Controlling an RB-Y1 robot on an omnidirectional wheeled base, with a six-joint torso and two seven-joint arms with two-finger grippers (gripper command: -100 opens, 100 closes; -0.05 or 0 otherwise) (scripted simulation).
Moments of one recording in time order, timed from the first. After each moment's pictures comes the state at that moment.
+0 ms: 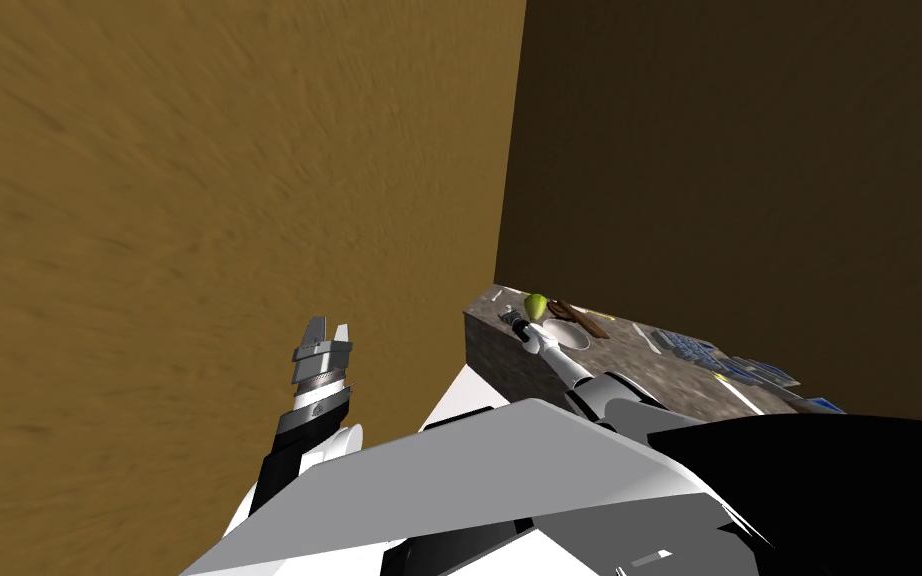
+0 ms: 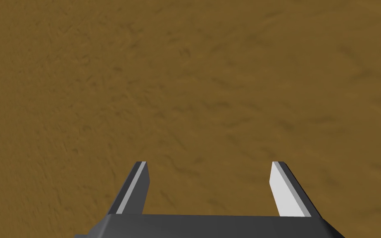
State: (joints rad) left arm 0.55 -0.04 0.03 -2.28 -0.05 -0.43 -0.06; right arm -0.28 -0.50 0.07 -0.97 0.82 -0.04 0.59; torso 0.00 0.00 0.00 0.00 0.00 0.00
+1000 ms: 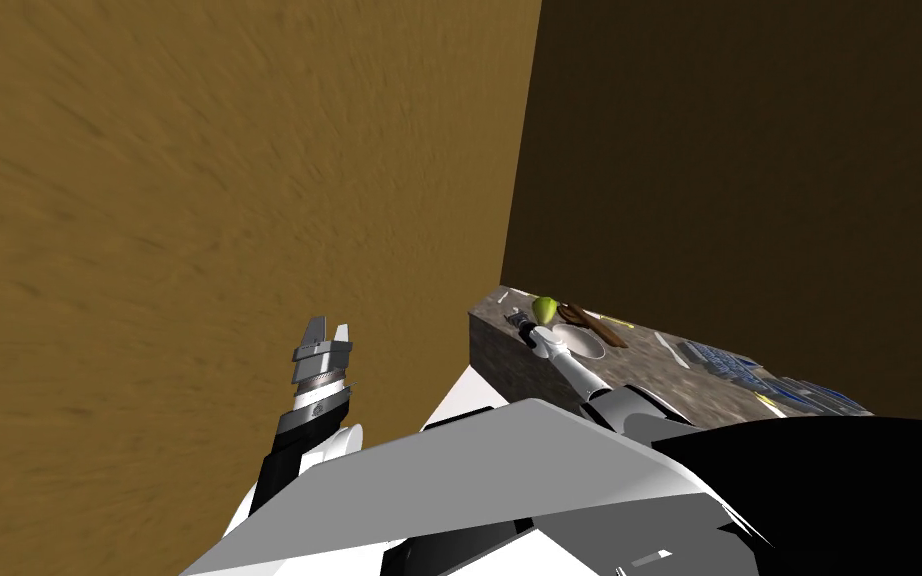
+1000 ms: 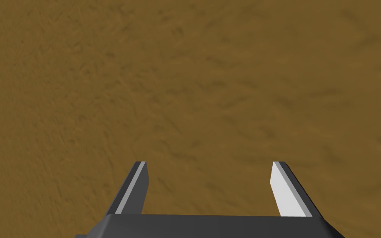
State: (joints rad) left arm 0.55 -0.04 0.03 -2.28 -0.05 -0.43 -0.06; right arm -0.19 -0.54 0.04 -1.07 1.08 0.00 0.30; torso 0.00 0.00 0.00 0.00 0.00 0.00
